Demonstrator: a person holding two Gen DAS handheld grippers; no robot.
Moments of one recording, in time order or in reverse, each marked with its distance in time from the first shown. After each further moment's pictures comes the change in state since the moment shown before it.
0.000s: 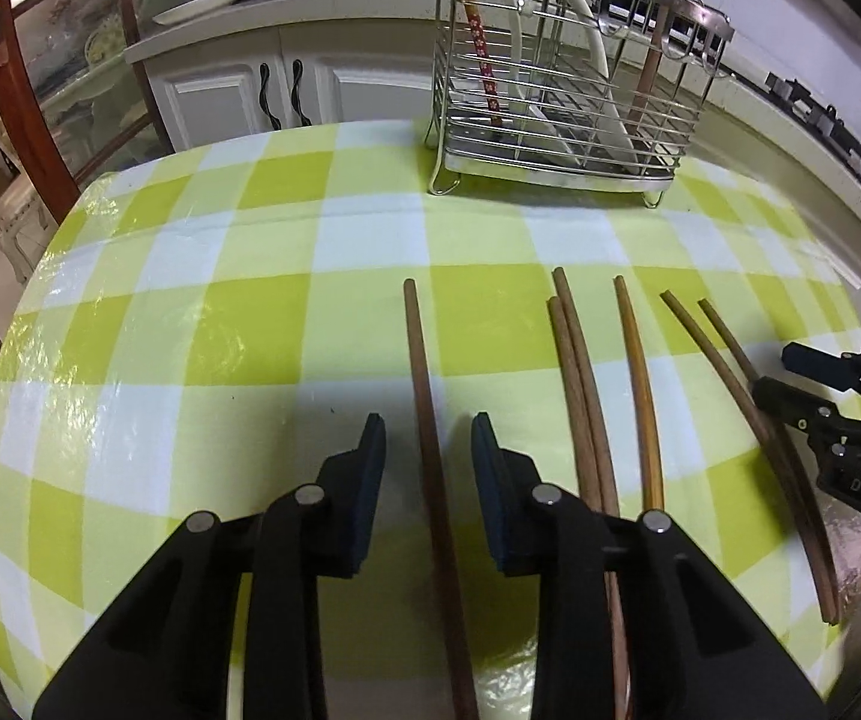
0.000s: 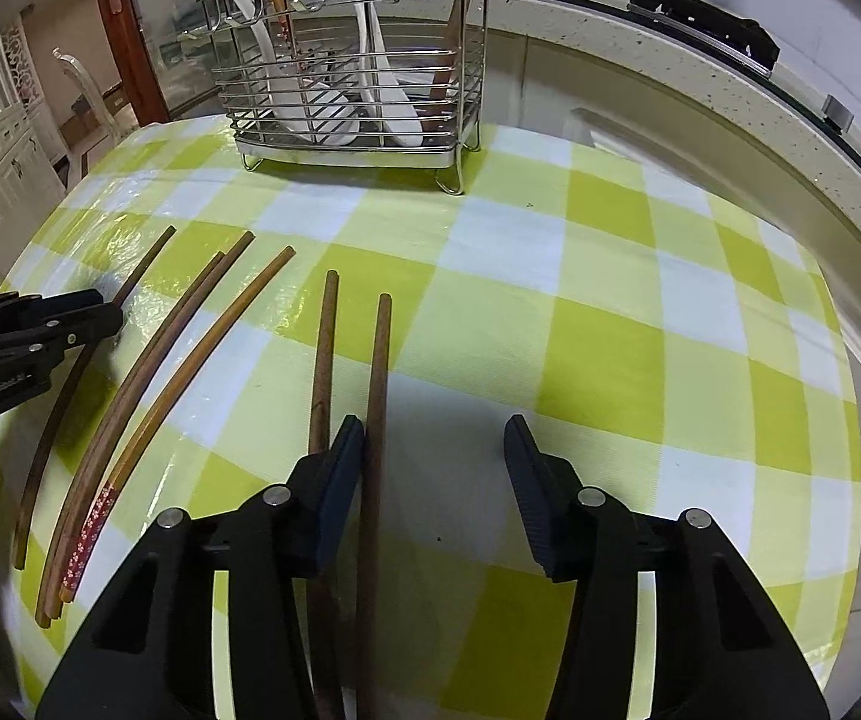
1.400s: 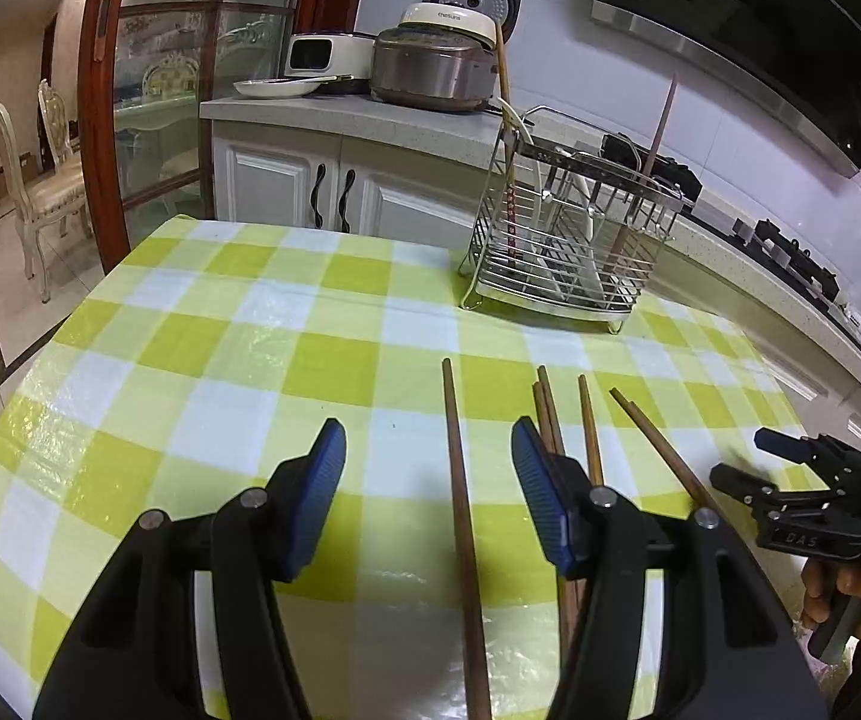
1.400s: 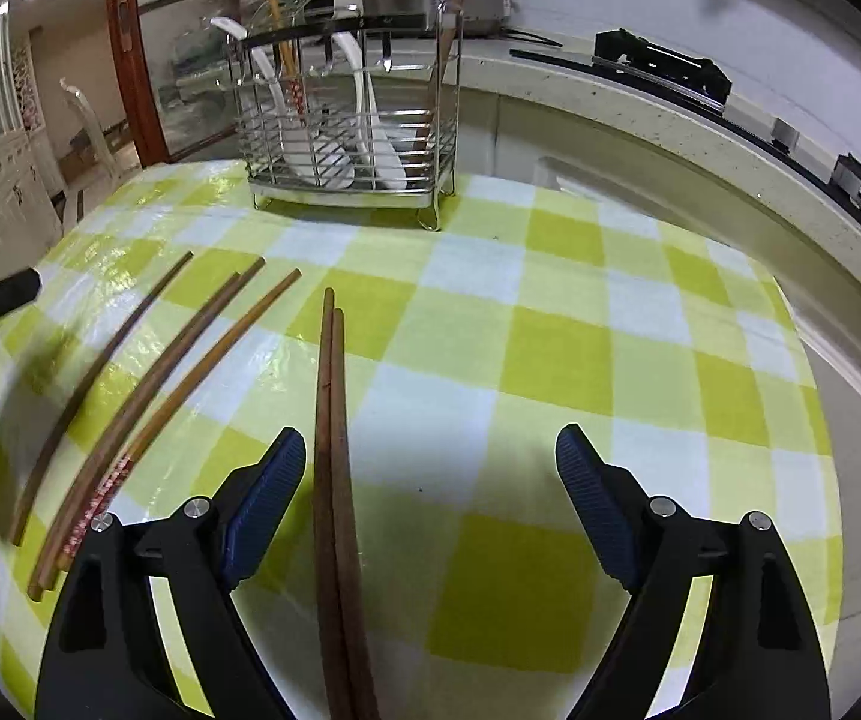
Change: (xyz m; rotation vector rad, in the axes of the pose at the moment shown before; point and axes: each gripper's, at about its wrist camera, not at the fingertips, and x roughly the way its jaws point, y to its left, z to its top) left arm -0.085 0.033 -0.048 -0.169 -0.331 -0.068; right arm -0.032 -0.002 -0.032 0.005 -0.148 -0.051
